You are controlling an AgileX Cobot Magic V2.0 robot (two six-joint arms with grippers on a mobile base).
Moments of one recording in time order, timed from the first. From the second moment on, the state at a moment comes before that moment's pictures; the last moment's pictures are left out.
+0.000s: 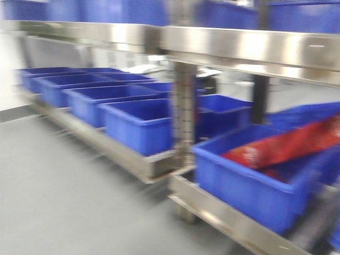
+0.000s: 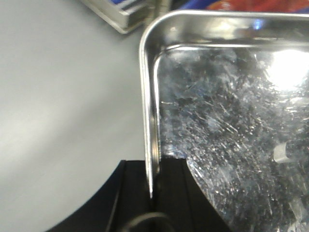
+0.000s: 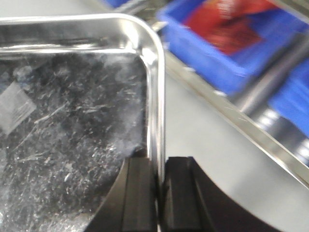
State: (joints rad) left arm -1.02 1.18 -1.24 0.63 1.18 -1.09; right arm 1.01 1.21 -1.25 -0.56 1.23 1.09
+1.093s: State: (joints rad) left arm -1.02 1.18 -1.24 0.63 1.18 -1.09; right arm 1.01 1.21 -1.25 -0.56 1.23 1.09
